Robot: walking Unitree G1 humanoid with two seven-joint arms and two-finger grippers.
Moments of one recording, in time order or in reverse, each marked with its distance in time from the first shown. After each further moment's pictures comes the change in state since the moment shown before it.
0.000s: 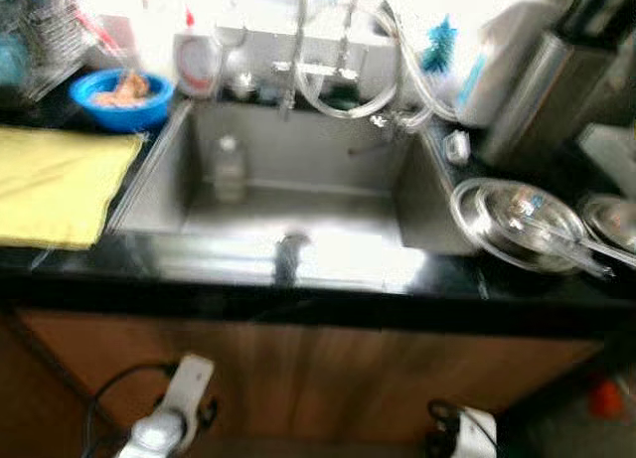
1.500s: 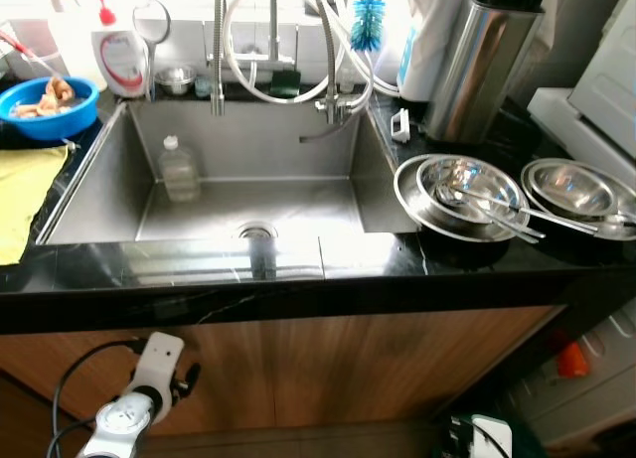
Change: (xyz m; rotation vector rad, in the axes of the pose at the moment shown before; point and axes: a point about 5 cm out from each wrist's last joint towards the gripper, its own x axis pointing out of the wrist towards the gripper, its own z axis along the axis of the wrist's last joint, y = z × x) left arm -0.014 0.052 0.023 -0.011 -0.233 0.054; right arm -0.016 -0.017 -0.009 -0.049 -0.163 0.007
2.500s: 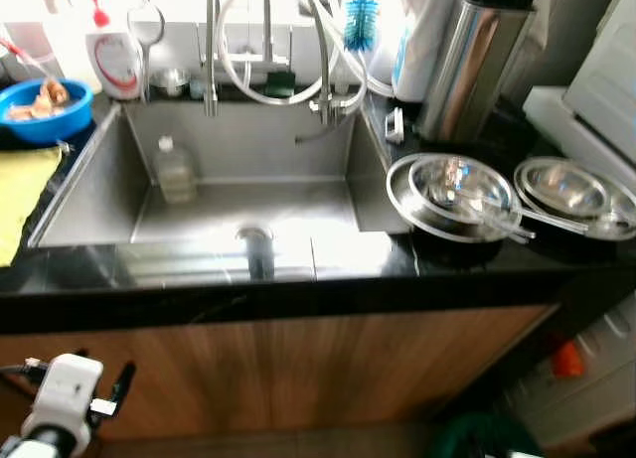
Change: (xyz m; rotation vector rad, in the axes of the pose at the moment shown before) left arm -0.119 0.044 0.018 0.105 -0.241 0.176; right arm -0.080 0.006 0.023 -0.064 -0.325 -0.025
